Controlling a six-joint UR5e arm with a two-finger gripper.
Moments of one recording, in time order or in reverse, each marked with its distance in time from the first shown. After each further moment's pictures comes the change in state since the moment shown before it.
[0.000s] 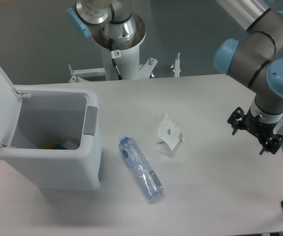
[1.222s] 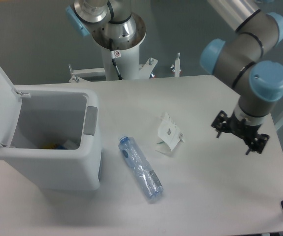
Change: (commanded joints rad) arm -0.080 0.089 -0.150 0.005 -0.017 -0.313
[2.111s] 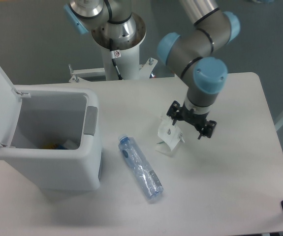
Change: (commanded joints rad) arm -0.045 0.161 -0.408 0.218 -0.011 -0.034
